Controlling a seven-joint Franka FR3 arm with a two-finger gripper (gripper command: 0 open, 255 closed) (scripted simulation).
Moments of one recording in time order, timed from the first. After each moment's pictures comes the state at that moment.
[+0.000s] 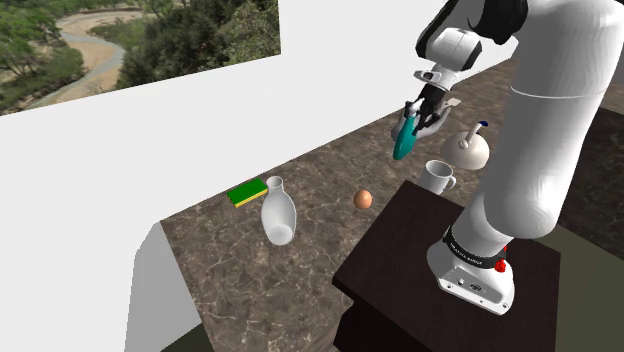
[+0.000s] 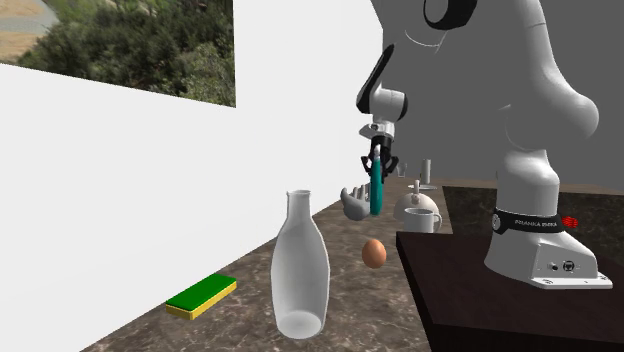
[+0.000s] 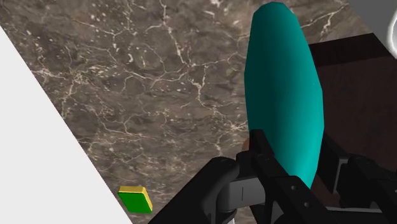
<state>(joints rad) 0.07 0.27 -1.10 -2.18 0.59 1.82 -2.70</state>
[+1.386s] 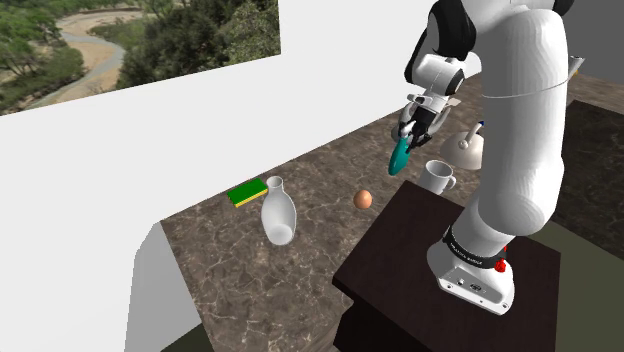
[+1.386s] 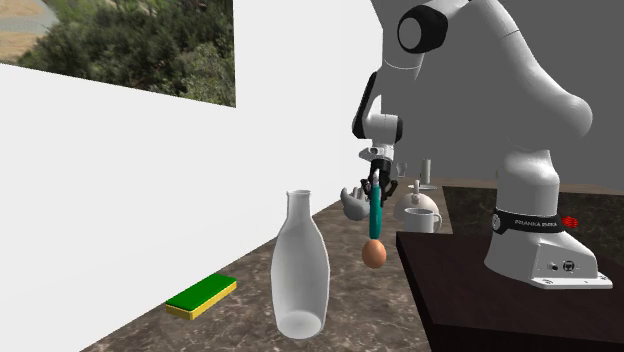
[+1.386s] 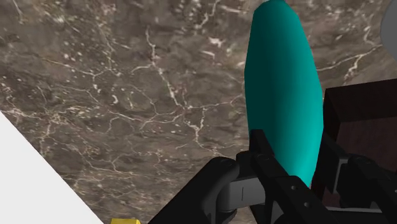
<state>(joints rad) -0.06 0.49 -0.95 -2.19 0.78 1.91 -2.87</state>
